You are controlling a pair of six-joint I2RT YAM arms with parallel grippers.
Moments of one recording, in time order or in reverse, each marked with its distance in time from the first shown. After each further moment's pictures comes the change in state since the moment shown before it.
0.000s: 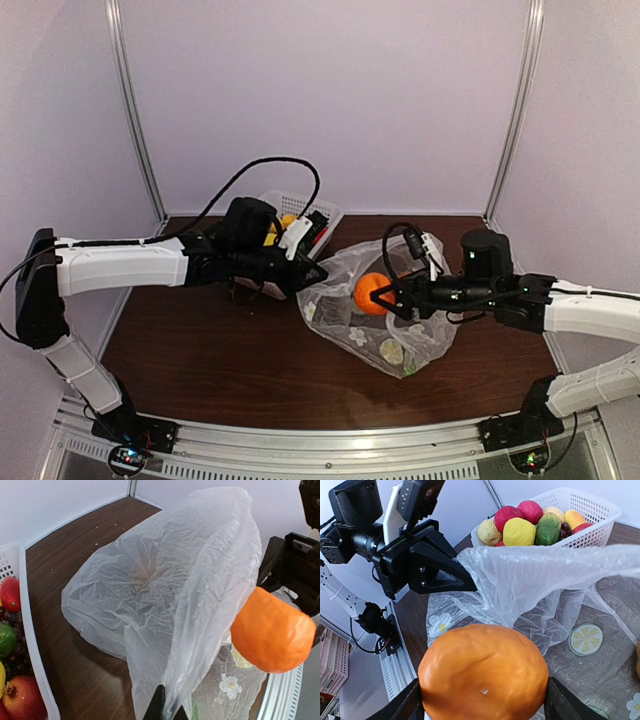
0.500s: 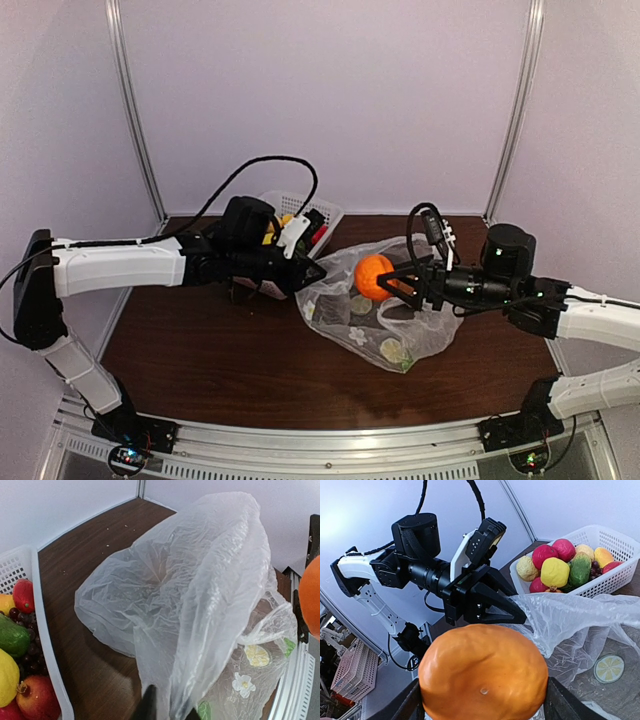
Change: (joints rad) left arm 0.000 -0.006 0.000 -0.017 -0.057 0.016; right arm 0.005 -0.105 -0.037 0.160 -0.101 0.077
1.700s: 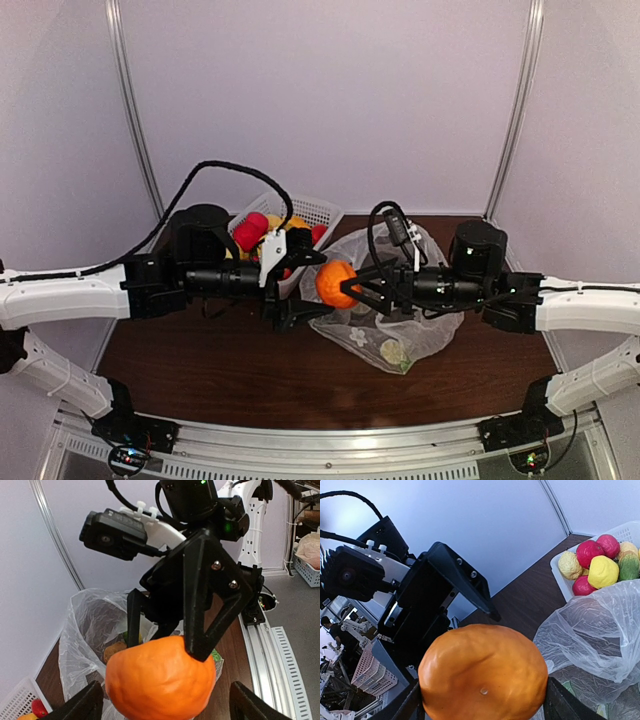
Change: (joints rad) left arm -0.170 -0.330 -0.198 0.201 0.135 0.405; right arm 0.144 0.170 0.110 0.104 -0.001 0.072
